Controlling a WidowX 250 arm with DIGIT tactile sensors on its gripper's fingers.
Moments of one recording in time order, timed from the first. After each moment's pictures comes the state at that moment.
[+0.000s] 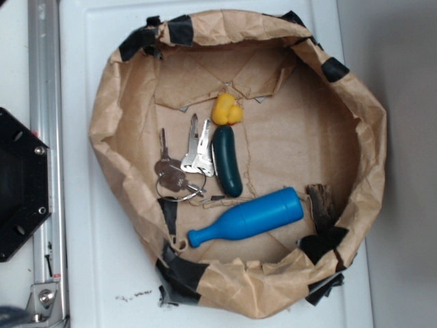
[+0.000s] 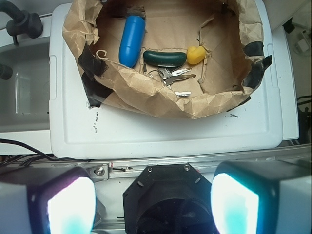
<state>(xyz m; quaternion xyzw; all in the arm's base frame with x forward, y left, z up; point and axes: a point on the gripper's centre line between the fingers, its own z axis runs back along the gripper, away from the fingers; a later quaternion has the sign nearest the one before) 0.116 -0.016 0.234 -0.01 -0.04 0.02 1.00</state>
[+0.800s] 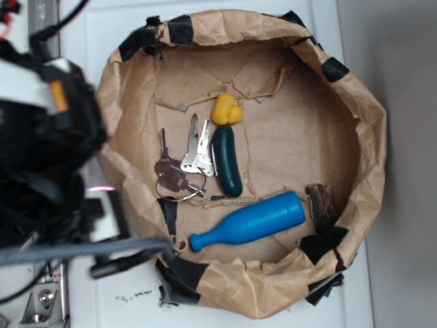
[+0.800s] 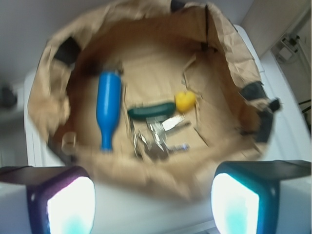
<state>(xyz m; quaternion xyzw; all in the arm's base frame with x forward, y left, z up) 0.184 -0.002 0.196 -0.02 -0.16 0.15 0.98</state>
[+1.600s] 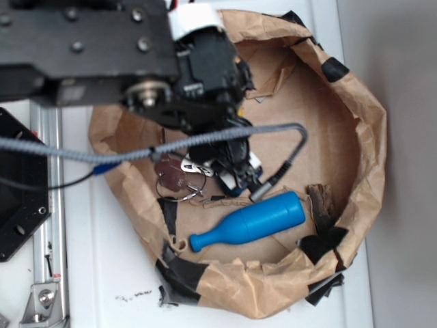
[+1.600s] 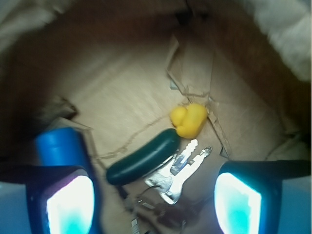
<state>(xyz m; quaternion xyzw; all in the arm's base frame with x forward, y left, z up) 0.241 0.036 0.099 -0.05 -0.09 0.33 0.94</state>
